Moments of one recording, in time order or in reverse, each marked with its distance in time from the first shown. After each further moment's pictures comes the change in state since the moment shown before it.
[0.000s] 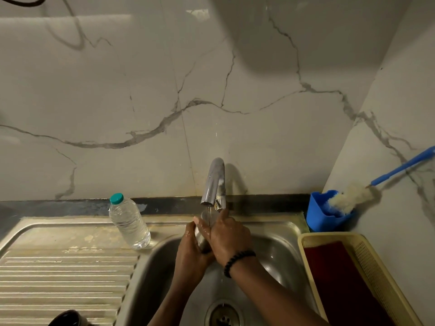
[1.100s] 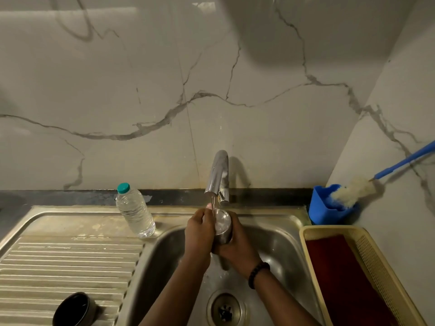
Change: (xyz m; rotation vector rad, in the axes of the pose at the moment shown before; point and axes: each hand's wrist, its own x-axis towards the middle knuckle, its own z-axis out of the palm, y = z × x) left_hand 0.007 0.060 0.014 -0.331 0.149 -0.368; right_hand -0.019 0.049 0.033 0.930 -0.148 -0.151
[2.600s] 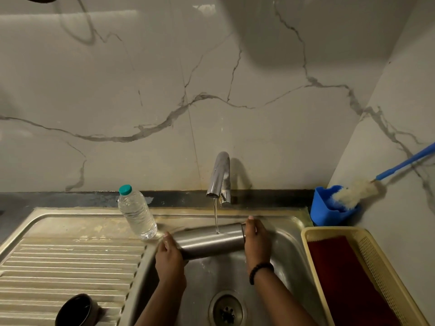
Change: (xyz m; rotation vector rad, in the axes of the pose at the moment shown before) left_hand 0.007 -0.053 -0.059 -0.023 0.416 -0.135; right_hand 0.015 0.025 -0.010 0.085 0.560 0.224
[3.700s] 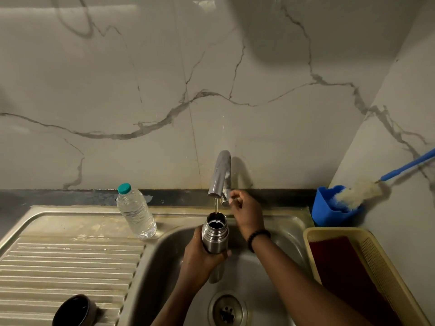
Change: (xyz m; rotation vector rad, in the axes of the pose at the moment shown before) left_hand -0.008 -0.014 0.019 0.384 -0.547 0.506; right_hand 0.045 -0.043 0.022 -0.414 -0.194 -0.373
